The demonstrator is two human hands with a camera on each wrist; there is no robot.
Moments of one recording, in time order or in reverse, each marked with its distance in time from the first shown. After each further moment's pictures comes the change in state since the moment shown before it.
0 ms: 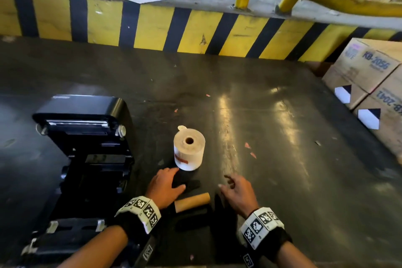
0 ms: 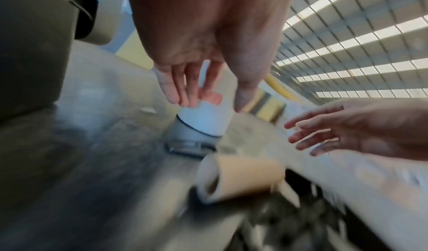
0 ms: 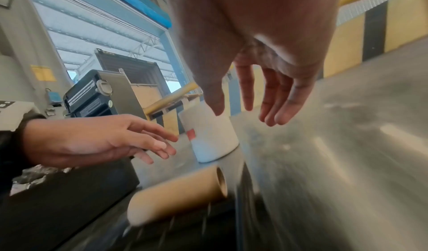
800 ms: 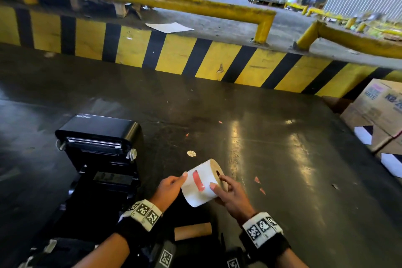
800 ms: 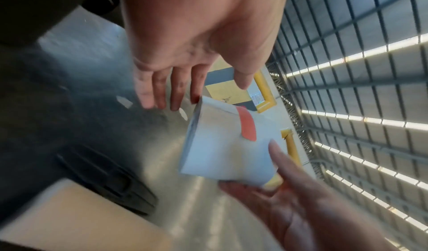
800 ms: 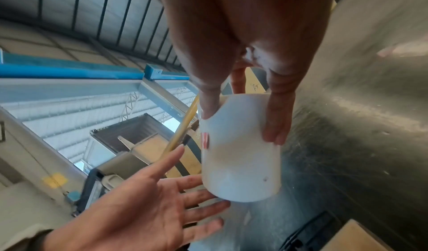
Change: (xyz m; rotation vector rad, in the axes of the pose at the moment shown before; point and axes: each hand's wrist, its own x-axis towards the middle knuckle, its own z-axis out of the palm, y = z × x) left_hand 0.033 0.031 -0.042 -0.775 0.079 -0.390; right_hand 0.055 -0.055 -0.013 0.666 -0.153 0.039
